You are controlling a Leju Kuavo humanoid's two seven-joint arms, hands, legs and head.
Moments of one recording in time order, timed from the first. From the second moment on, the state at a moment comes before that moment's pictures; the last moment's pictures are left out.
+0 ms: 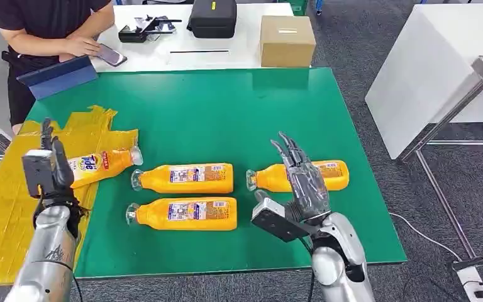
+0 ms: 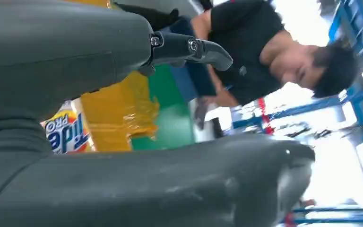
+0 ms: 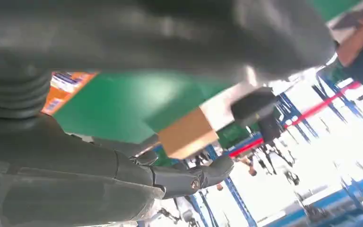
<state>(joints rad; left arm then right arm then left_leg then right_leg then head) -0.50 -0.06 0.33 -0.94 -0.32 0.09 -0.51 -0.06 0.18 0.09 -1.70 0.99 0.00 -0.30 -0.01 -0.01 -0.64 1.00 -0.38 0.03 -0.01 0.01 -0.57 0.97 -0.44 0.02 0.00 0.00</state>
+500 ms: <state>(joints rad) -0.30 -0.08 0.23 -1.27 -0.21 0.14 -0.51 0.00 0.12 0.29 -1.61 0.97 -0.07 -0.28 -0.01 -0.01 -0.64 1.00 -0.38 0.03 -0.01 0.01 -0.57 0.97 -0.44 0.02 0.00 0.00</state>
